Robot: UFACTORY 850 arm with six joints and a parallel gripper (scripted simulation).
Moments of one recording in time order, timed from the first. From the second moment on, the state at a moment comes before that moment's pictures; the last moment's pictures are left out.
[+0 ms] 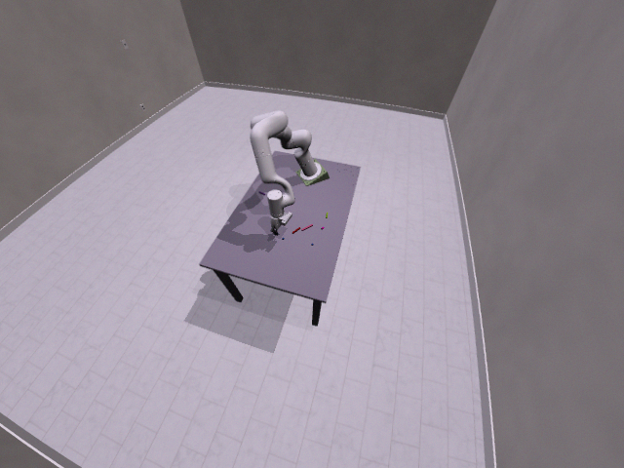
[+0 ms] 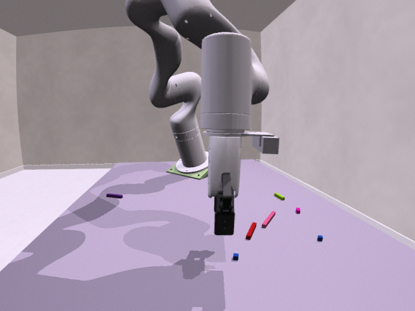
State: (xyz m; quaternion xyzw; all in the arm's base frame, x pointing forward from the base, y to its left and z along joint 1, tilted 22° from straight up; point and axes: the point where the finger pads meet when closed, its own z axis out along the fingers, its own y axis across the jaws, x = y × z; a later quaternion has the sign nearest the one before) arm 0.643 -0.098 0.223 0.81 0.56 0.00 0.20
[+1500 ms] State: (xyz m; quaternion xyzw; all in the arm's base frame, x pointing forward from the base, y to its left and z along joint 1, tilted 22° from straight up) arm 0.661 -0.077 0.221 0.85 0.49 0.01 0.19
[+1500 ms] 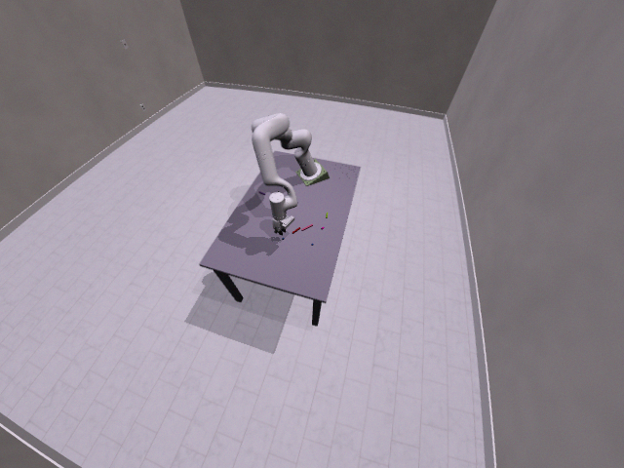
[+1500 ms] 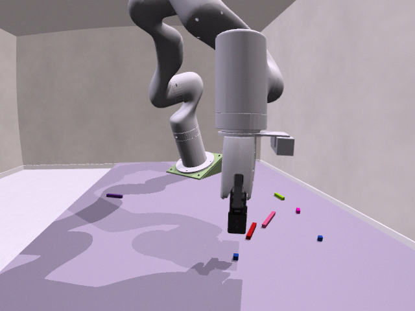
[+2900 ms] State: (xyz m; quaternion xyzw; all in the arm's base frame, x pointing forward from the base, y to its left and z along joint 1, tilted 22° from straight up) arm 0.671 -0.088 0.186 0.85 0.49 0.01 0.19
